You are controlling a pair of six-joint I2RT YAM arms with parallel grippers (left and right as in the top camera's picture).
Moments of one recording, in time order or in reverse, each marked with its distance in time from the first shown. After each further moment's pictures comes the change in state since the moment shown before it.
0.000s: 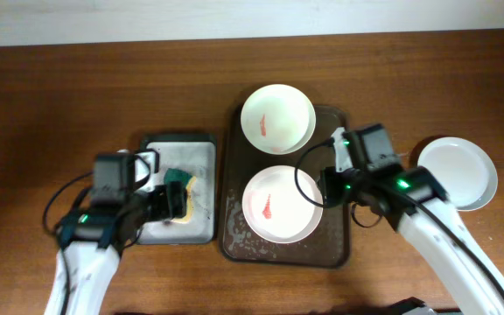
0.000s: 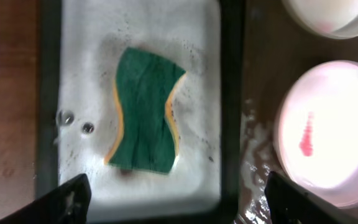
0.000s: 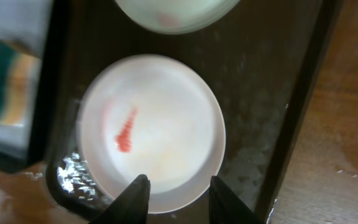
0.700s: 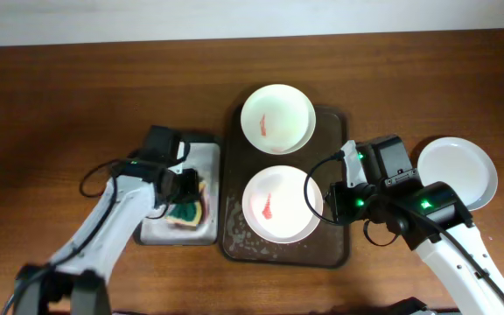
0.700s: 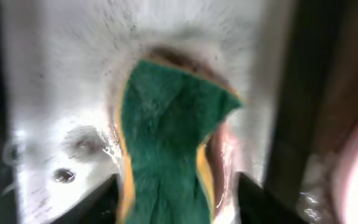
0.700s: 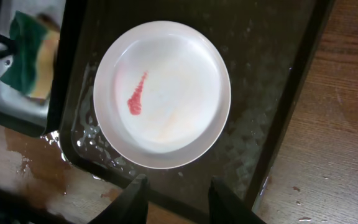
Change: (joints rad) left arm -0.108 0.409 0.098 0.079 -0.103 -0.086; right arm 0.000 -0.091 0.005 -0.154 -0.032 -0.010
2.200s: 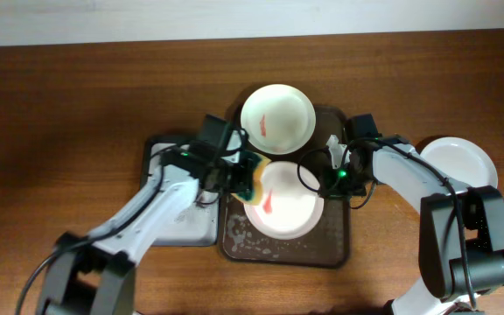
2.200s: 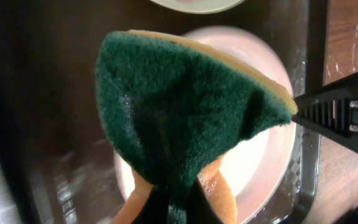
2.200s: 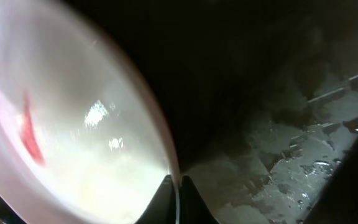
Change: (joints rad) left arm -0.271 0.139 0.135 0.168 0.292 -0.143; right arm -0.196 0.666 0.000 0.277 -0.188 -0.117
